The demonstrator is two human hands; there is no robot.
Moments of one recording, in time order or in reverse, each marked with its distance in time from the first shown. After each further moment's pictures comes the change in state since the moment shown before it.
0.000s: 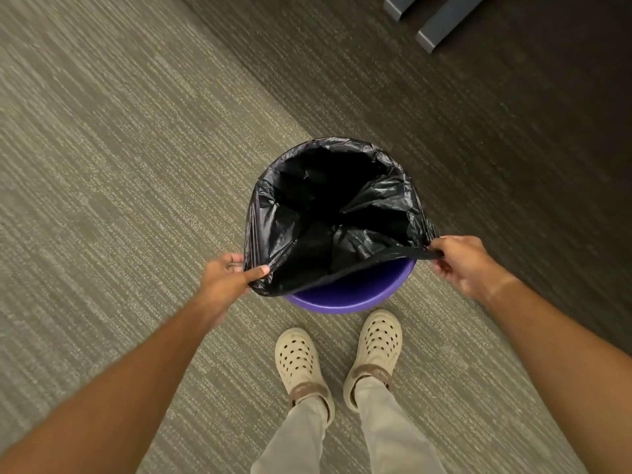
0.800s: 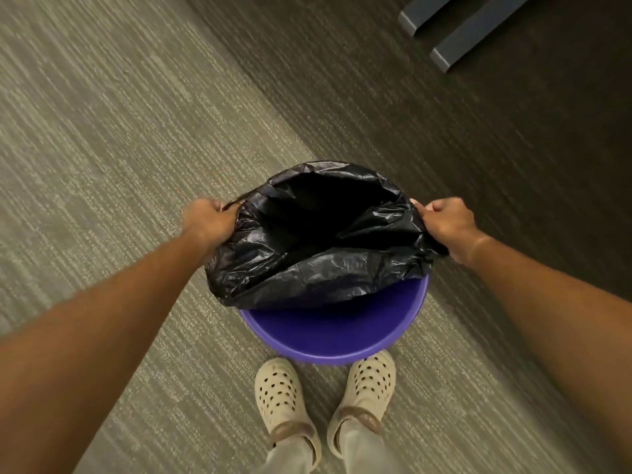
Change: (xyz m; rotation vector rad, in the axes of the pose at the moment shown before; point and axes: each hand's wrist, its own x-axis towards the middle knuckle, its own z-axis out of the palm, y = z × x) left_hand 0.093 0.102 0.011 0.282 0.359 0.192; right_hand 0.085 -0.084 0.040 -0.557 0.136 -0.359
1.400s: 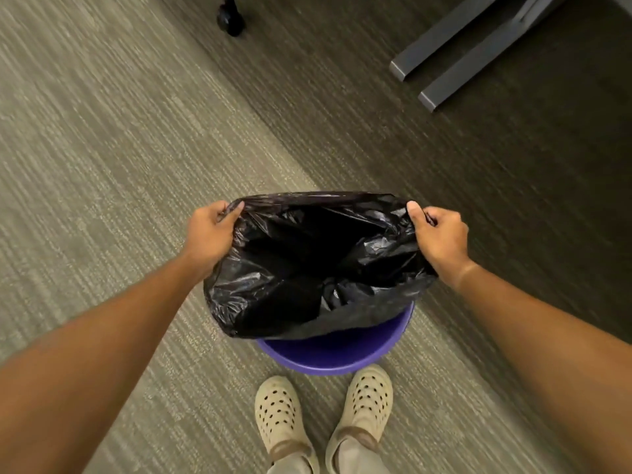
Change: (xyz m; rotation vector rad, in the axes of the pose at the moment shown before) left_hand -0.031 0.020 -0.028 -0.229 -0.029 0.304; right_hand -0.034 -0.020 -0.020 0.085 0.211 -0.295
